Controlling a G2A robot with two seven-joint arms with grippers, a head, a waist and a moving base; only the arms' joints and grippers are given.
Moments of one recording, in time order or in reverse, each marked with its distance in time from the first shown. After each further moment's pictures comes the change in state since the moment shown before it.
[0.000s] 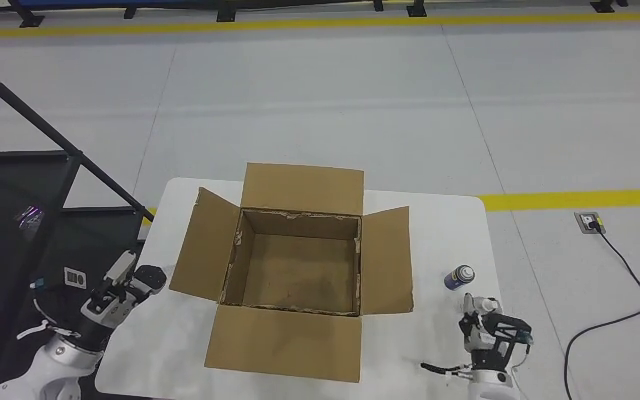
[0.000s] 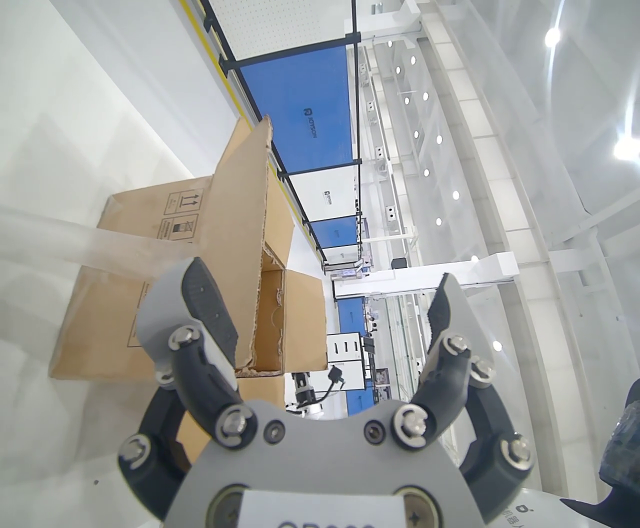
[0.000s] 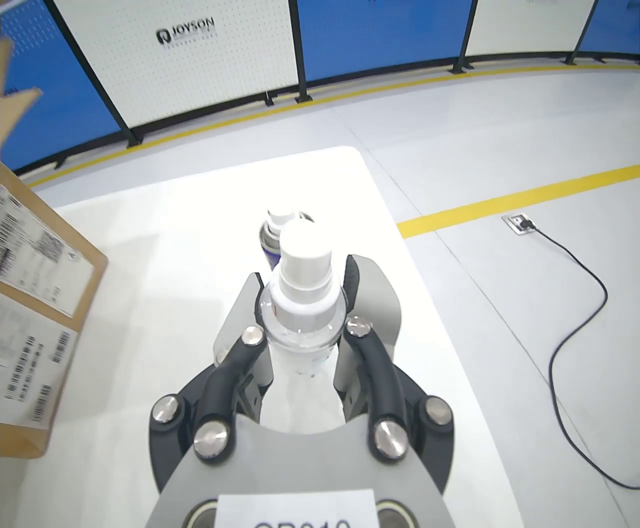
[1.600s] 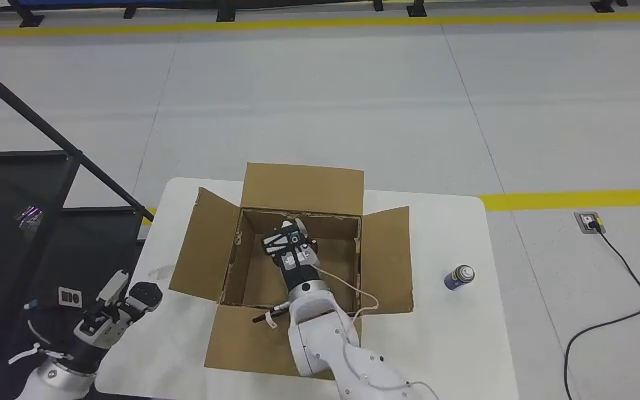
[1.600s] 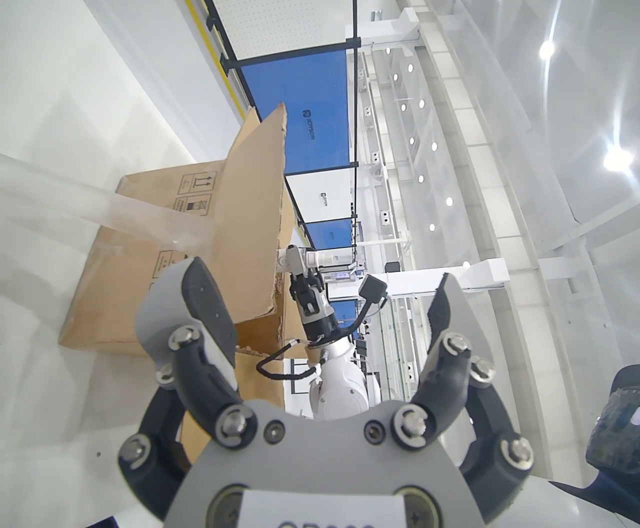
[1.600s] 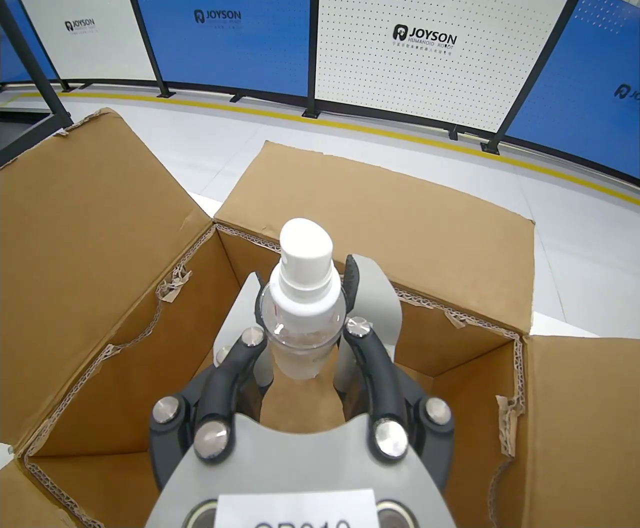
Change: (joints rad) left arm 0.094 -0.016 -0.029 -0.025 -0.037 -0.050 -0.023; right arm 0.799 -0.238 -0.816 0.379 -0.241 0.319 0.546
